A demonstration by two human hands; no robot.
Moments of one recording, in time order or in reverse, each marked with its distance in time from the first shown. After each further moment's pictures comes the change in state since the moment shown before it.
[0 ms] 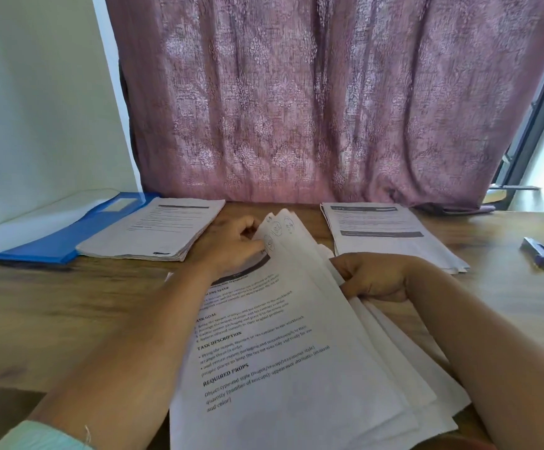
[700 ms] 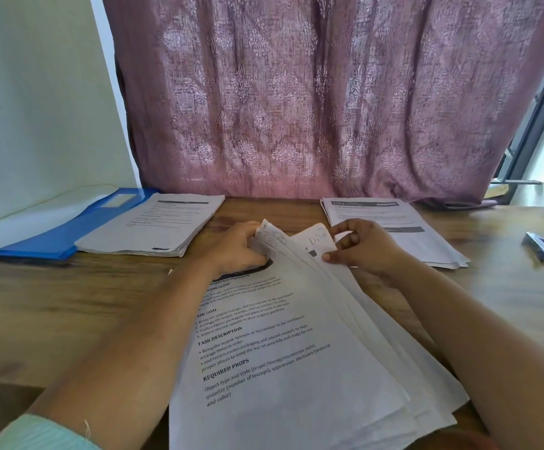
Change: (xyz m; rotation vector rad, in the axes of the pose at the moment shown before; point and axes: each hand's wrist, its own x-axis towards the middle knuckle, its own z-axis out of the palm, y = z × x) left_hand -0.009 0.012 0.005 0.132 -0.150 0.077; right_hand 0.015 -0.003 -0.002 -0.100 0.834 -0.029
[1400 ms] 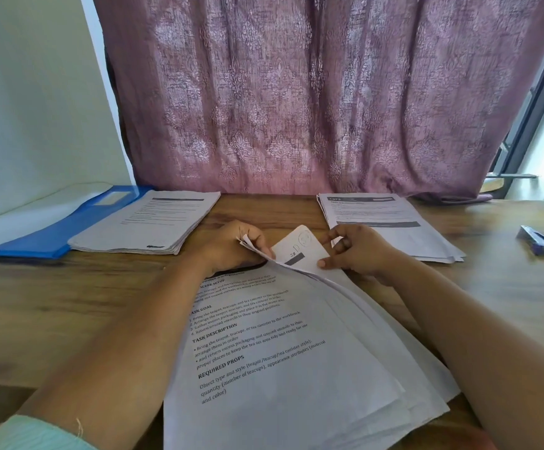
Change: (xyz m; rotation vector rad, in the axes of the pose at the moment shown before) left_hand 0.007 -0.013 -0.001 -0.160 -0.110 0.048; right_hand -0.001 0.002 0.004 -0.075 -0.101 0.036
